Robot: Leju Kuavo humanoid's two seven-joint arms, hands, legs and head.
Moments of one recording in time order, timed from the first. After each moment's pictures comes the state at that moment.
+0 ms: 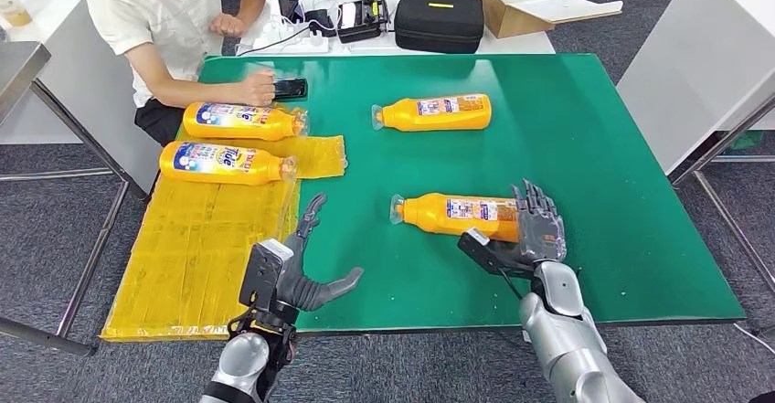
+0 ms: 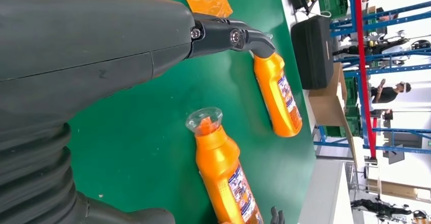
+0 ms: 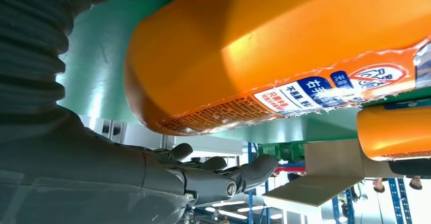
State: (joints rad) left arm -0.14 -0.31 -0.32 -1.22 -0.17 -0.04 -0.30; right arm -0.38 -0.07 -0.05 -0.71 1.47 -0.38 -0.19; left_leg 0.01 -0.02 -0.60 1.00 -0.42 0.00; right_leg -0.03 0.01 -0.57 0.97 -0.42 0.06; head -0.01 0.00
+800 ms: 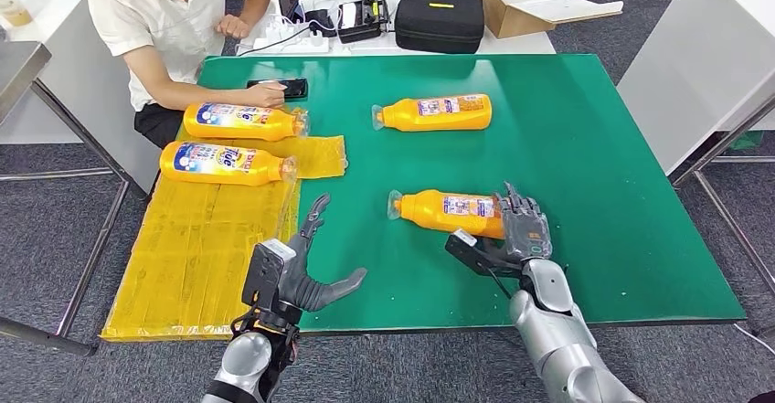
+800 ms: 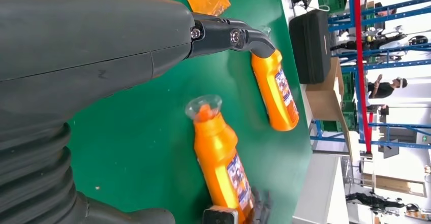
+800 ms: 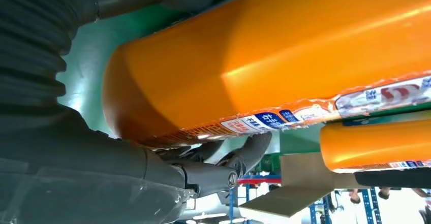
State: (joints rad) left arm -0.15 -0.31 -0.34 -1.20 -0.14 -0.04 -0.31; right arm -0.40 -0.05 -0.02 -0.67 1.42 -0.34 -0.23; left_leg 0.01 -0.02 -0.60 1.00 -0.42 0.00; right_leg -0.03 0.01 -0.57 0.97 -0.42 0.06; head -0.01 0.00
